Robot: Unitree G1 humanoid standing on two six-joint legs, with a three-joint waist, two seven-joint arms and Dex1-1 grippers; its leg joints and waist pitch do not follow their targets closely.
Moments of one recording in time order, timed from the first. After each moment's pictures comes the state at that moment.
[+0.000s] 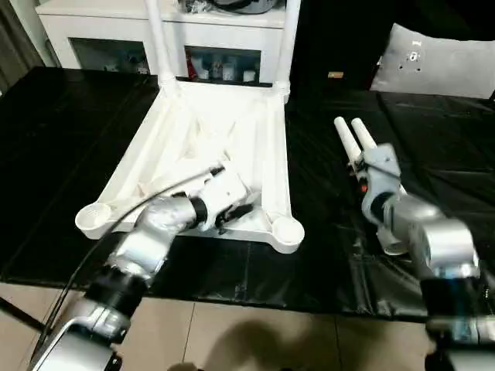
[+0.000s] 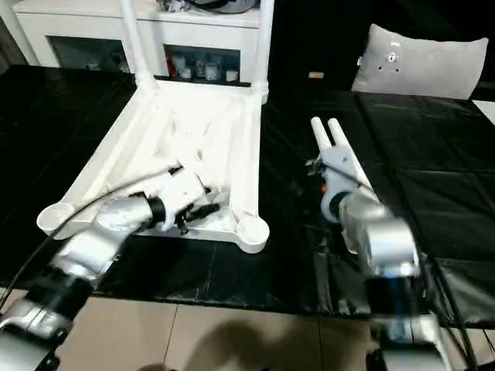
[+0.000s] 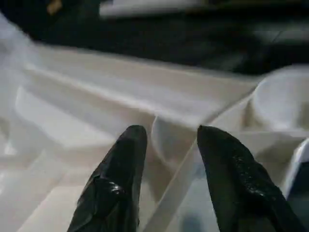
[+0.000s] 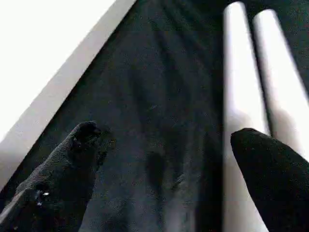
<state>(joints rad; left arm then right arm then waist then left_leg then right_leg) -0.50 0.33 -0.28 0.27 0.03 0.16 -0.76 -0.53 -0.32 -0.08 0.20 0.09 0.81 0.27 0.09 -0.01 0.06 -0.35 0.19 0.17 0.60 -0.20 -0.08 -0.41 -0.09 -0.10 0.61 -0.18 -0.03</state>
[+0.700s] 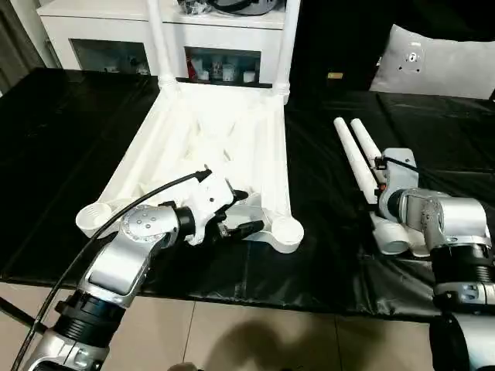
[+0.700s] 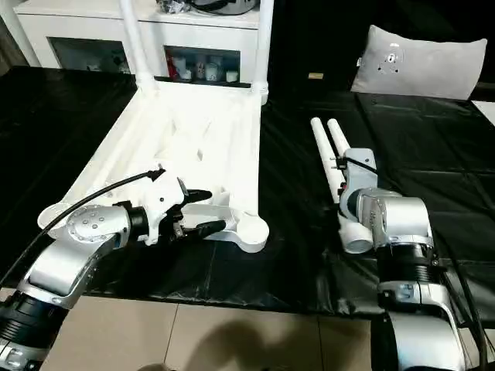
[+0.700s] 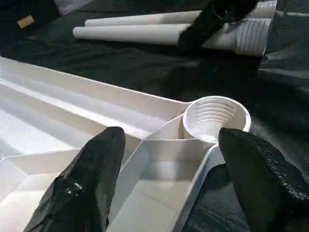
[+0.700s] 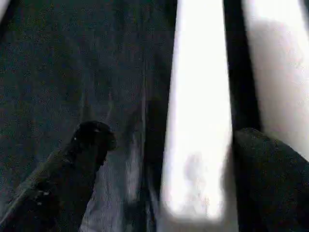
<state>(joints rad) -0.38 0.39 -0.25 0.03 -0.08 0.29 -0.85 -0.64 -0.35 -0.16 0.48 0.13 1.00 0.25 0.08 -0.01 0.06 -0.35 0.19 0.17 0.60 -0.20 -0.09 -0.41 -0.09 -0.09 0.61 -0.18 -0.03</state>
